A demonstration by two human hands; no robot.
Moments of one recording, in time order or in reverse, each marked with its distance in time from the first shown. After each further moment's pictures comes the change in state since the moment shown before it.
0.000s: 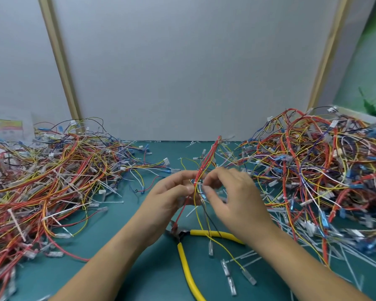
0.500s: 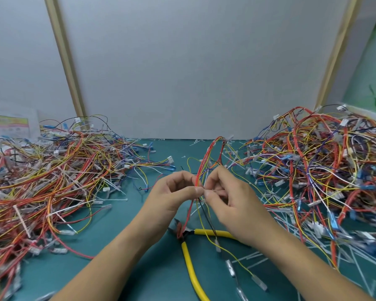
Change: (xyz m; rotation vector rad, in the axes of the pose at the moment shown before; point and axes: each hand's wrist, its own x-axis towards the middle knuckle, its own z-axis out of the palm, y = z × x) left_hand -0.001 -0.001 -0.002 0.085 0.050 0.059; right_hand -0.001 -0.006 0.000 0.336 -0.217 0.146
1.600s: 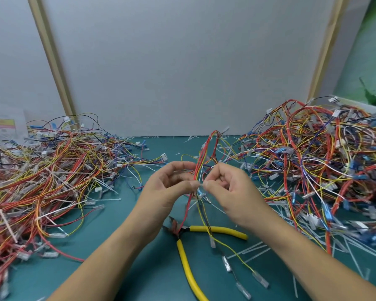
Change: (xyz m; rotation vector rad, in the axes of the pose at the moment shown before) left_hand 0.002 0.004 0.006 -0.001 0.080 0.005; right_hand 0.008 0.010 0.001 0.329 0.064 0.203
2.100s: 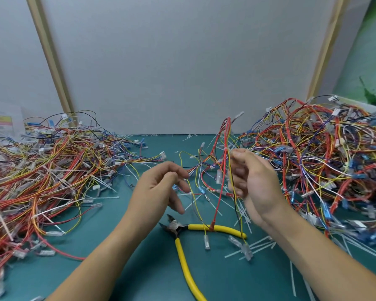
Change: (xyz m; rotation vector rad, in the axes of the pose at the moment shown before) left_hand -0.005 0.006 -0.005 0.289 0.113 0.025; right_hand 0.006 -0.013 -0.017 0.604 0.218 0.195
